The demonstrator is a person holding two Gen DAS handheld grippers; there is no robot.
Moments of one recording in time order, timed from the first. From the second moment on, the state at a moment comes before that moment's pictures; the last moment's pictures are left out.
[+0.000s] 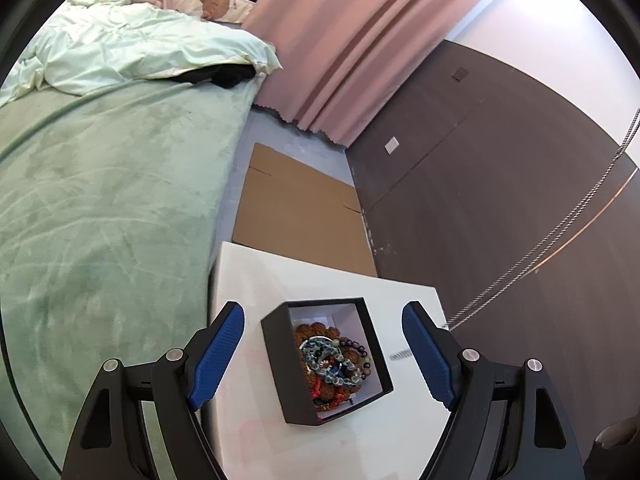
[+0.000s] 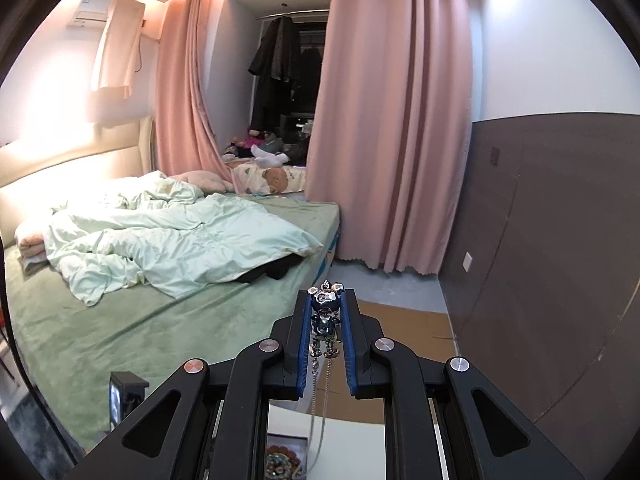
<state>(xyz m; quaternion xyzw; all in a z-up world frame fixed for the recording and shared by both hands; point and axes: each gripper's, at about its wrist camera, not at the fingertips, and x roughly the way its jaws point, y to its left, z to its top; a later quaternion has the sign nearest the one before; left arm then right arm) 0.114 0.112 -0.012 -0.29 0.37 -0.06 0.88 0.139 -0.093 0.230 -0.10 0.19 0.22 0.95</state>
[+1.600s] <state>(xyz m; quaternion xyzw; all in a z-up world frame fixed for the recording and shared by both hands) 0.119 0.134 -0.023 -0.31 0.38 -0.02 0.87 0.203 -0.077 -0.010 -0.05 0.41 0.28 0.87</state>
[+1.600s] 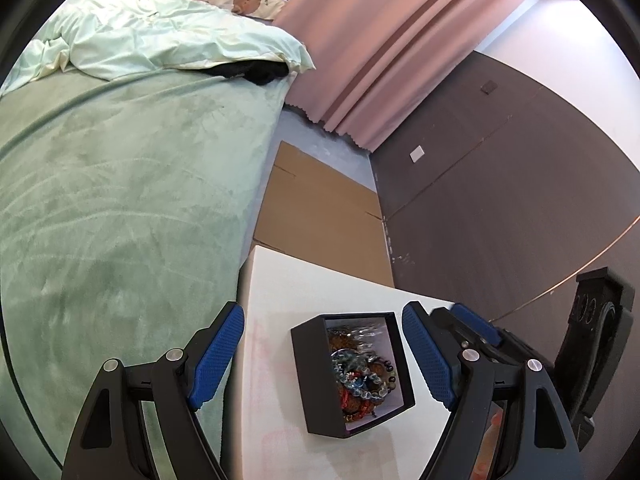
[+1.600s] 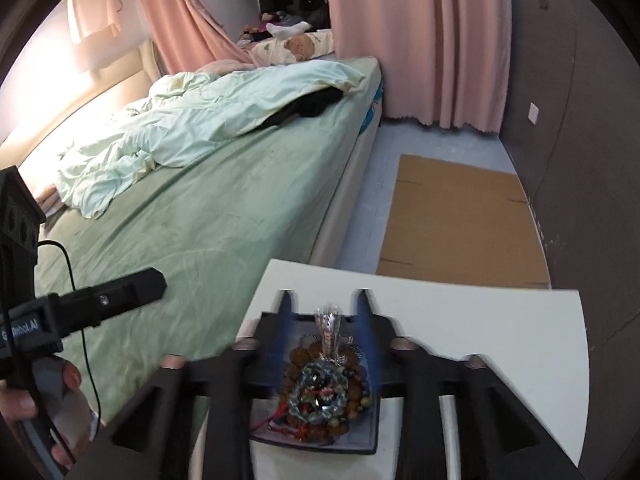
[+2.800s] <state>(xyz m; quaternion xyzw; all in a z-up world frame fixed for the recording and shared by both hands) 0.045 0.040 0.002 -0.17 0.34 0.00 0.93 0.086 -0.242 0.001 0.10 0.36 0.23 0.90</state>
